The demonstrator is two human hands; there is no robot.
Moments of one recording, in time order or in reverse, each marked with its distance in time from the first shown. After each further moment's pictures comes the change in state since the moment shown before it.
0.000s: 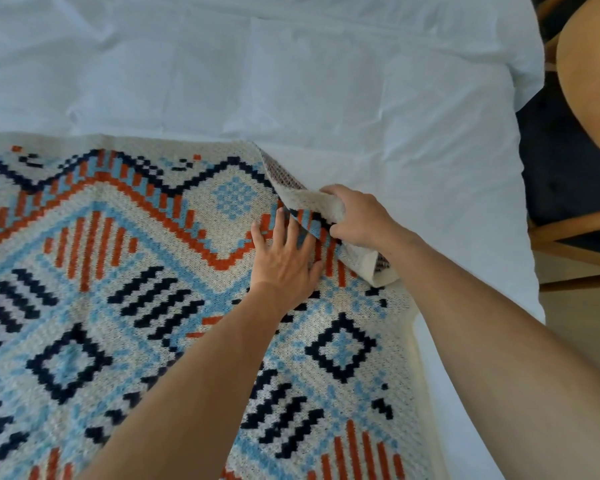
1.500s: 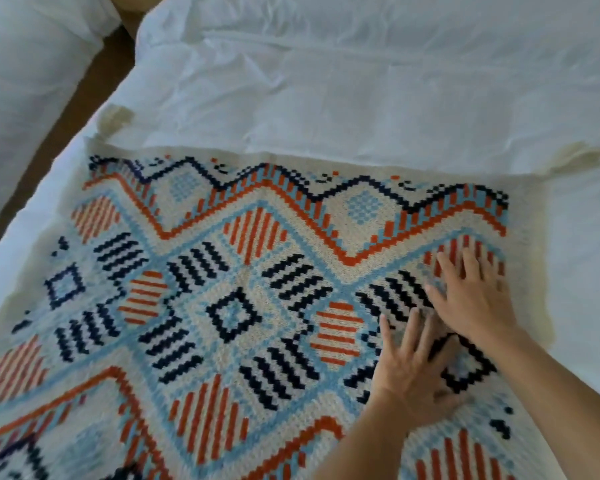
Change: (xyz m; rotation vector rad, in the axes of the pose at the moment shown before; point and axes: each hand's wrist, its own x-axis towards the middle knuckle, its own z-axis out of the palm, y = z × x) left_hand -0.134 0.047 0.028 -0.131 -0.131 0.157; right_hand -0.076 -0.004 0.082 -0.646 0.133 0.106
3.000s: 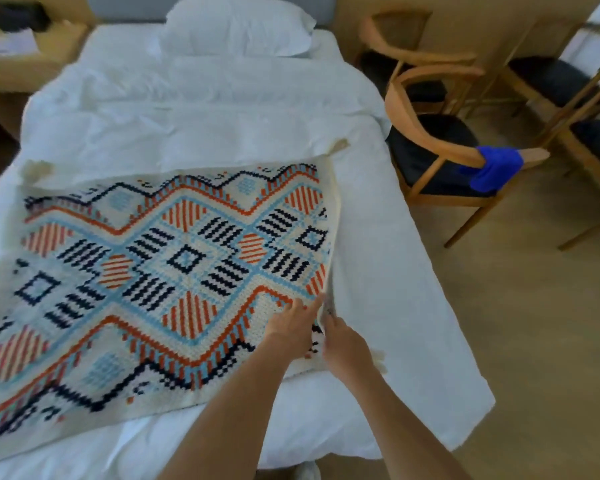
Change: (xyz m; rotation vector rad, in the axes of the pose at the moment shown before) left_hand -0.302 0.091 -0.070 -0.036 -0.144 0.024; right_hand -0.440 -0.095 -0.021 0.440 0.004 0.159
